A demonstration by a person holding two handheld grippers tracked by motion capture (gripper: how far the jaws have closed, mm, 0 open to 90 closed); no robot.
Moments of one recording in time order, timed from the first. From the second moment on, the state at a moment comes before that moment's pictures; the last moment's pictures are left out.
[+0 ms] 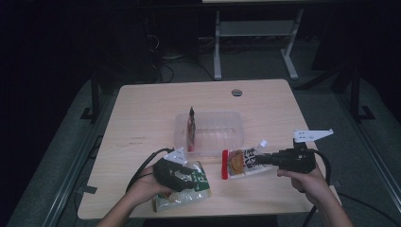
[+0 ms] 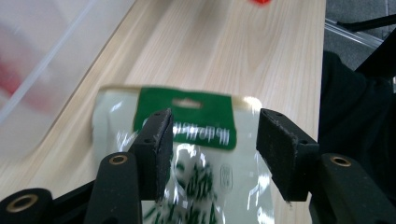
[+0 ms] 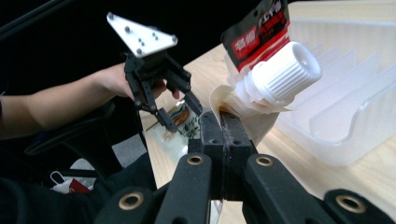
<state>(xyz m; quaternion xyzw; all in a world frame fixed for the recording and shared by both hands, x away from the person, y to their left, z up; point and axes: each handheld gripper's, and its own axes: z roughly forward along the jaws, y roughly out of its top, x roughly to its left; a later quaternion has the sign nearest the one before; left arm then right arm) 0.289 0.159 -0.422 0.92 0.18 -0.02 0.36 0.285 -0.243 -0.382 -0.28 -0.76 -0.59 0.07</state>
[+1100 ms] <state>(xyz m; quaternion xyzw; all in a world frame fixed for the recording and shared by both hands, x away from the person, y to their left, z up) 0.278 0.237 -0.429 0.90 0.25 0.02 0.35 0.353 -0.197 -0.344 -0.28 -0.77 -0.58 0.02</state>
